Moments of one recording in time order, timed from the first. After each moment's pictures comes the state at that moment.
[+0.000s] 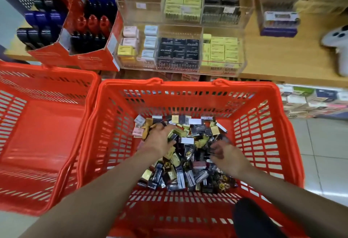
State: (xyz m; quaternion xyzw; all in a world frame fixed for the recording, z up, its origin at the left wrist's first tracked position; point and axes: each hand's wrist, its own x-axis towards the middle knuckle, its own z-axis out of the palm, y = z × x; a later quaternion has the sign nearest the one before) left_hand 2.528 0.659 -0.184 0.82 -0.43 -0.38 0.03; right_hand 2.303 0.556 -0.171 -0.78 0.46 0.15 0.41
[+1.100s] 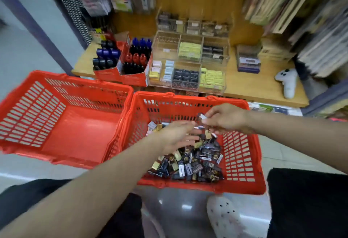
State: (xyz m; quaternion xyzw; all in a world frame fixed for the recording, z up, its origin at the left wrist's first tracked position) left_hand 2.475 0.691 0.016 0.60 -0.12 -0.66 0.45; right_hand 2.352 0.556 0.068 -0.68 0.43 0.12 0.58
